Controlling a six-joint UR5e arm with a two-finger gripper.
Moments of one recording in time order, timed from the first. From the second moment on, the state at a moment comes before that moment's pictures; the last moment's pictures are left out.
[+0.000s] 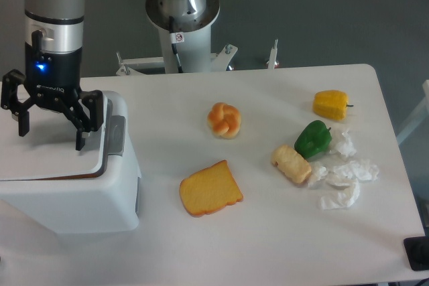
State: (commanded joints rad) arm 2.06 -1.72 -1.54 -0.92 1.31 0.14
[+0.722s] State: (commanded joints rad) arm 2.08 -1.71 -1.55 -0.92 1.28 0.14
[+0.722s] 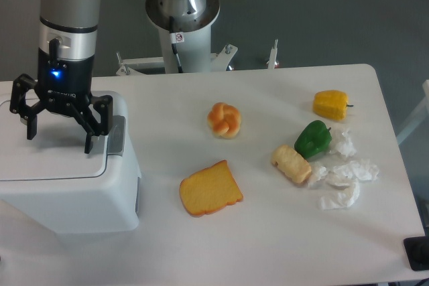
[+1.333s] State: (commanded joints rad) arm 2.09 -1.70 -1.57 -0.92 1.24 0.14
